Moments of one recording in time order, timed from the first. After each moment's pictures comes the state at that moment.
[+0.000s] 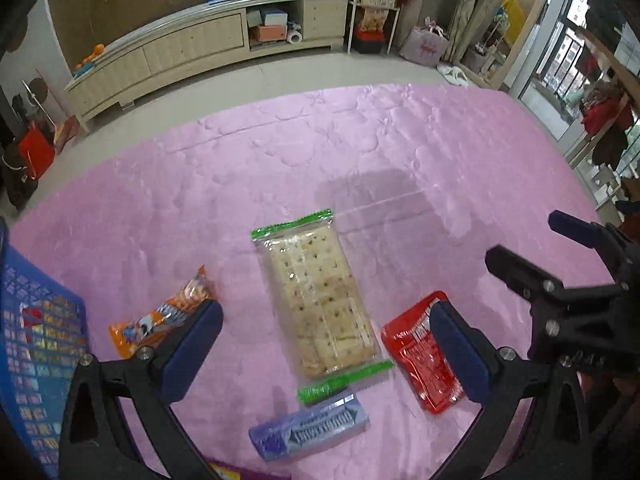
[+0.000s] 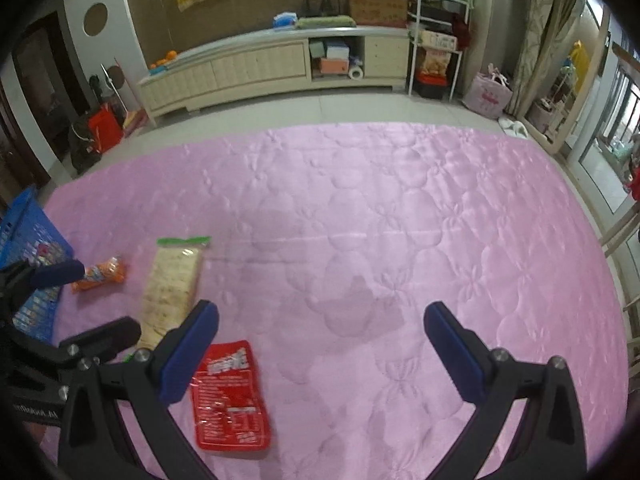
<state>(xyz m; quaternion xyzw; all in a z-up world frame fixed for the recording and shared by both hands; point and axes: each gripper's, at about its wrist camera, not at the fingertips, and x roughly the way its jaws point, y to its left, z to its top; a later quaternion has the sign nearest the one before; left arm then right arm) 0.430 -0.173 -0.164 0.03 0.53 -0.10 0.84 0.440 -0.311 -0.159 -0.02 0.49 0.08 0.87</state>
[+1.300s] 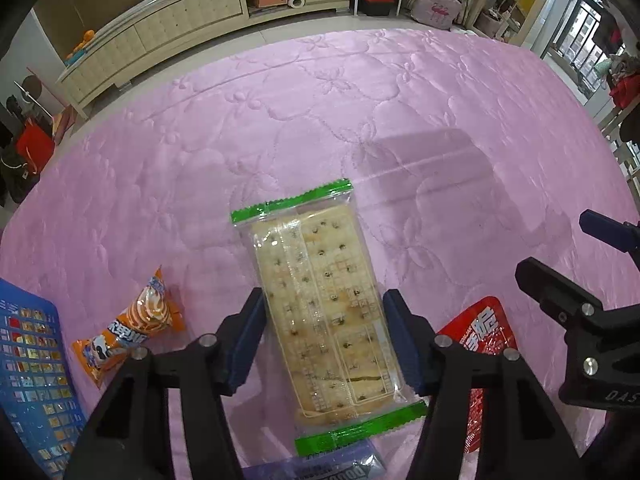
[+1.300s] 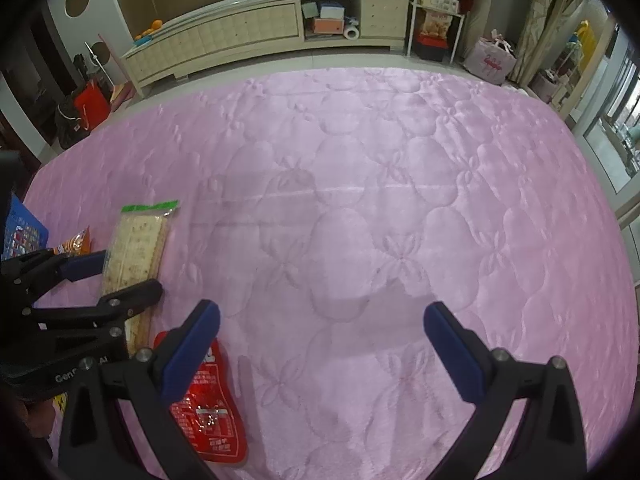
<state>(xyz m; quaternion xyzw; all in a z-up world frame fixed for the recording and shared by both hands) 0.452 -0.197 -0.214 0.06 0.58 -0.08 0.81 0.454 -0.315 -0.188 -0.02 0.54 0.08 0.83</state>
